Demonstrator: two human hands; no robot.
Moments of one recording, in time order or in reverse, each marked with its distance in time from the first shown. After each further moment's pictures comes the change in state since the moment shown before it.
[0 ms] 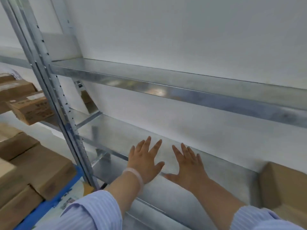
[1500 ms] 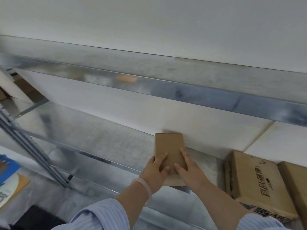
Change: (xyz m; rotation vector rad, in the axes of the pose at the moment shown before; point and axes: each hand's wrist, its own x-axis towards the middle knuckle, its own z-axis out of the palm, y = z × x) left_hand 0.005 0.283 0.124 -0.917 -0.315 -0.083; right_hand -0.102 0.266 -0.007 0.789 -0.113 0.376
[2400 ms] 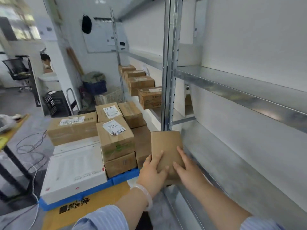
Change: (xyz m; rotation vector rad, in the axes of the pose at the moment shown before) left_hand -0.200 -0.177 -0.385 0.006 0.931 -0.358; right_hand 0.008 -0.348 0.387 -0.080 -0.584 -0.666
